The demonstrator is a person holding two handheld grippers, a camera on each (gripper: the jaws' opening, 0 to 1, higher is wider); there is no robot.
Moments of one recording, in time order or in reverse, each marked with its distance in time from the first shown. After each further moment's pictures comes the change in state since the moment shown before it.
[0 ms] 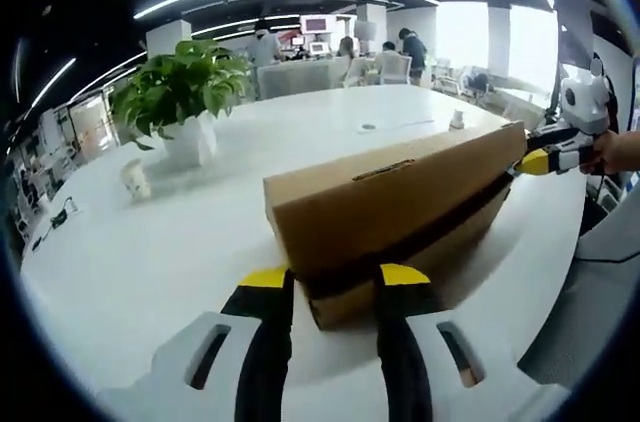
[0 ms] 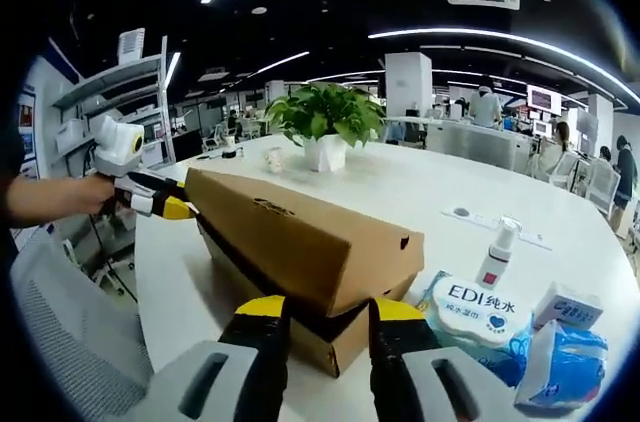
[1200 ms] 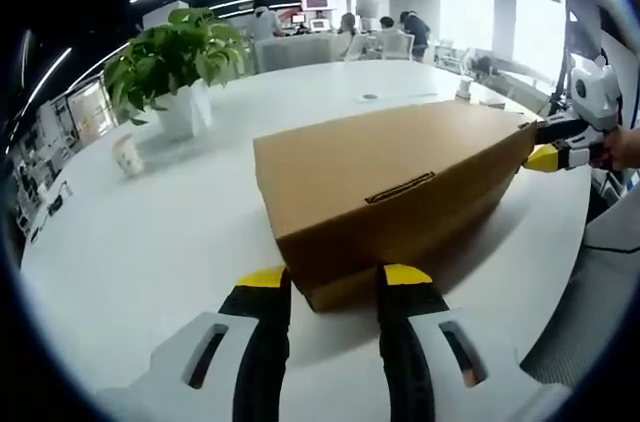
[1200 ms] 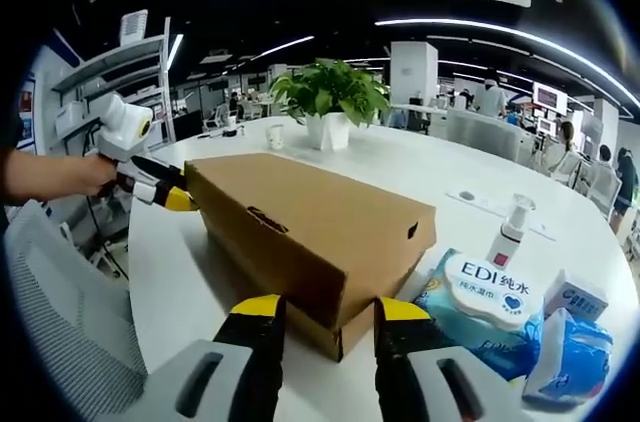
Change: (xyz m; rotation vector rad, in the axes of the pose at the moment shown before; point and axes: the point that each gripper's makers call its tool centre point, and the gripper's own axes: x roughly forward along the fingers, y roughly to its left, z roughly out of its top) left arm 0.018 -0.004 -0.032 -0.013 0.098 0.000; right arm 0.011 0.003 -0.029 -0.037 0.070 -0.005
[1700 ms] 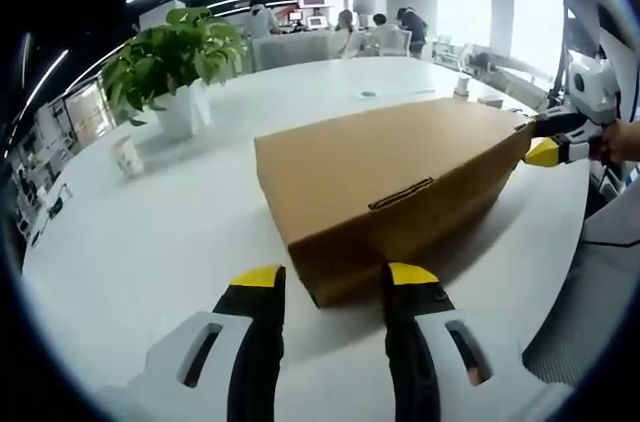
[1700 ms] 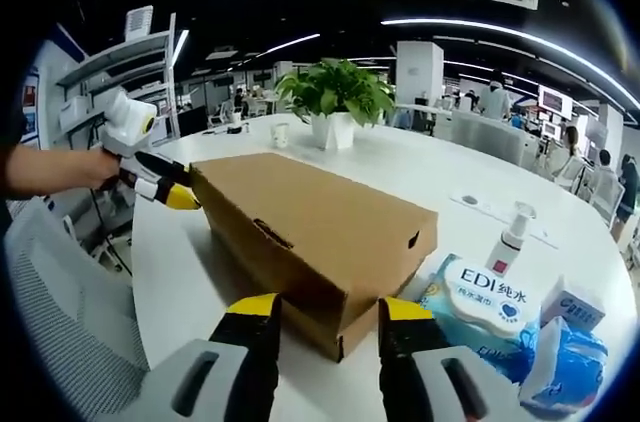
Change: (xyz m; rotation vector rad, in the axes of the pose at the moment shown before) left arm -0.007 0.002 0.000 0.013 0.014 -0.006; right arm -0.005 0.002 0.012 -0.018 -0.006 0.024
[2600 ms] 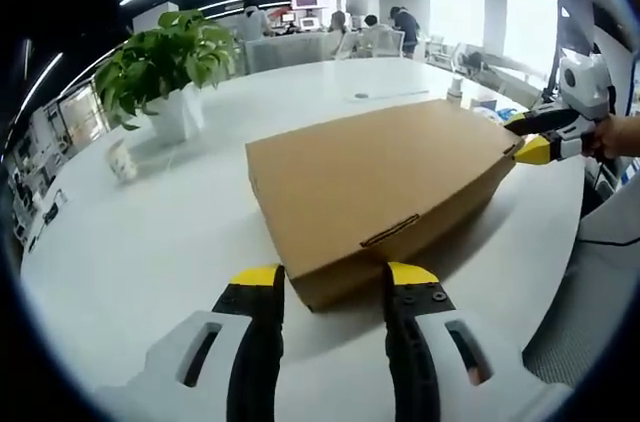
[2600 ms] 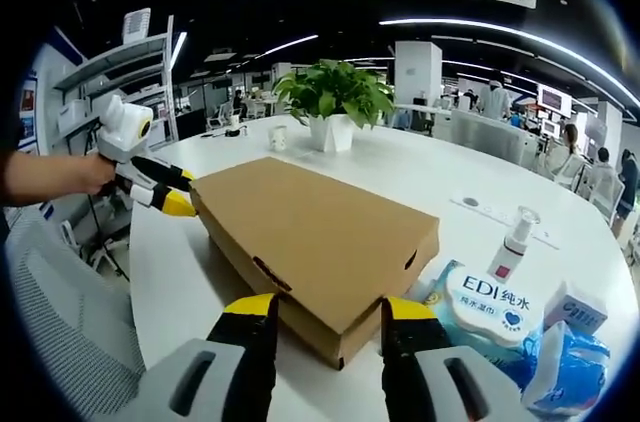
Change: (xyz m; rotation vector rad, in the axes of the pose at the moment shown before) left arm 0.006 -0.004 0.004 0.008 -0.005 -0.027; right arm 0.011 -0.003 -0.001 0.010 0.009 -0.016
